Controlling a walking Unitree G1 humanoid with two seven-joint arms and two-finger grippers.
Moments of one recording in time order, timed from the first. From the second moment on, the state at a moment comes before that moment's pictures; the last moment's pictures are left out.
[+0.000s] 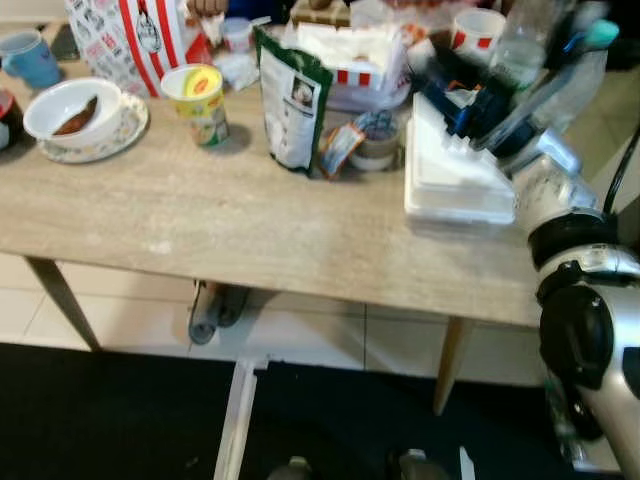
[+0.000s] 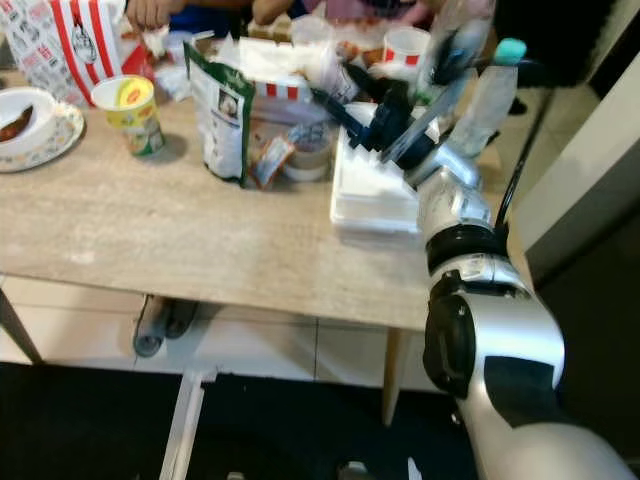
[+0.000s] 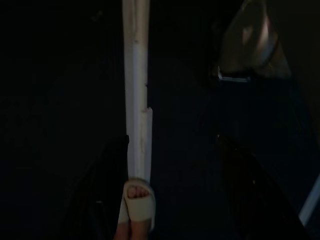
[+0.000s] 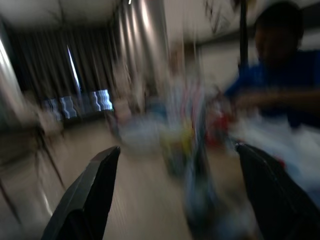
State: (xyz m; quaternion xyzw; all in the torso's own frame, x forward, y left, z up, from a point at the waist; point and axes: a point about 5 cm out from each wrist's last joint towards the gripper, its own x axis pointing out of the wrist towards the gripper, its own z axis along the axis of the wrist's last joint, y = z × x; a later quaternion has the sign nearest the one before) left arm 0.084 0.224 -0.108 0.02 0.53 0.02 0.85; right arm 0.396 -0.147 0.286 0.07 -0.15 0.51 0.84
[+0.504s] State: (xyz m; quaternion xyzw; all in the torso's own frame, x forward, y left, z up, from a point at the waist) left arm 0.112 0.222 -0.102 0.02 0.51 0.02 0.86; right arm 0.393 -0.187 0.231 -0.35 0.03 0.39 0.85
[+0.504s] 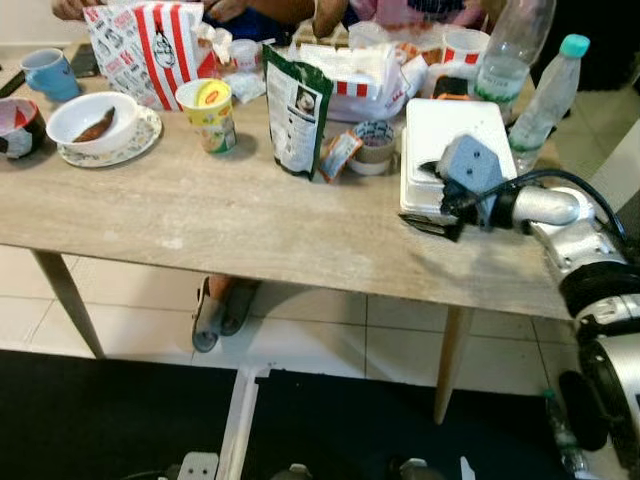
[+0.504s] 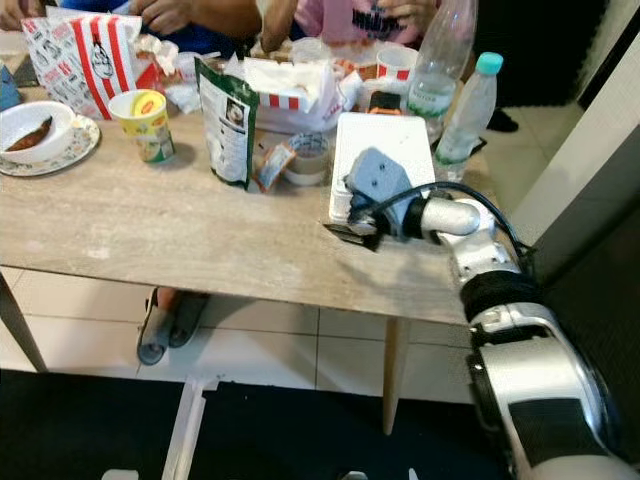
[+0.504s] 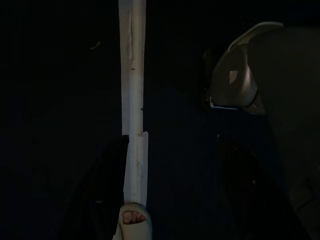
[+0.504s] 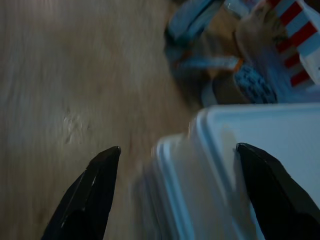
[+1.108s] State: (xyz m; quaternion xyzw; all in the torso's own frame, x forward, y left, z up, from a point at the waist) left arm 0.106 0.216 -0.106 0.02 0.53 0.01 0.85; right arm 0.394 -0.202 0.213 -0.45 0.02 0.25 0.85
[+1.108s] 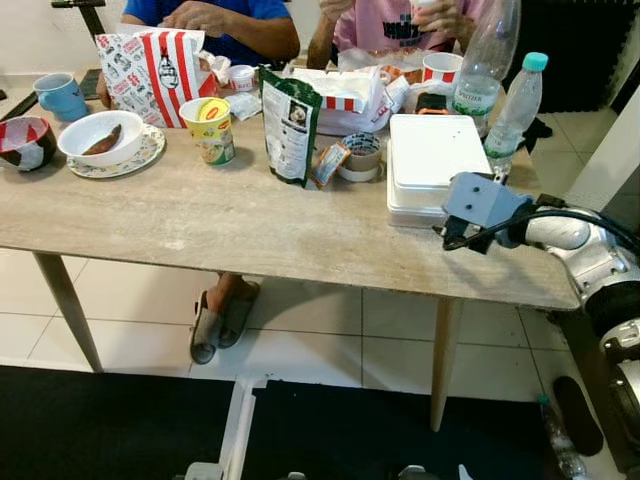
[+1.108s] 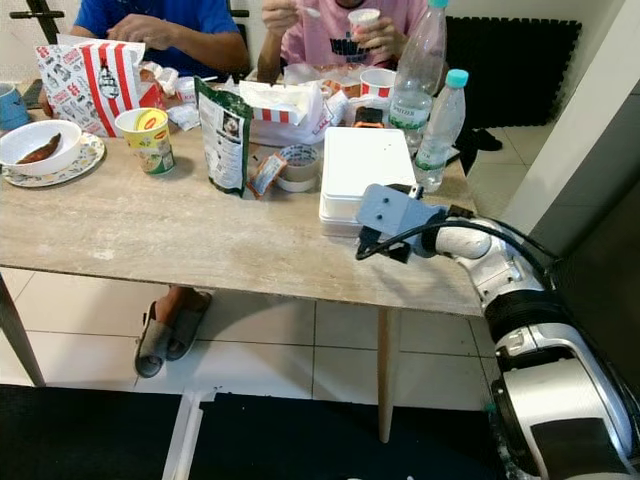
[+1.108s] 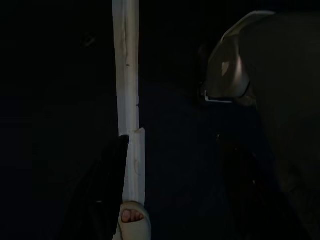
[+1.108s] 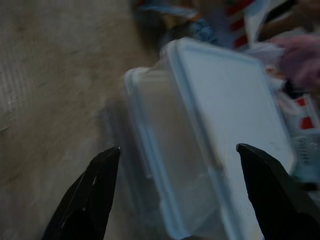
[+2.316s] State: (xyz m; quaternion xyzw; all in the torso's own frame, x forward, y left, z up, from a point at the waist) left arm 0.102 0.208 -0.109 0.02 0.54 0.01 0.84; right arm 0.400 -0.183 0.202 -0.43 0.00 0.21 0.88
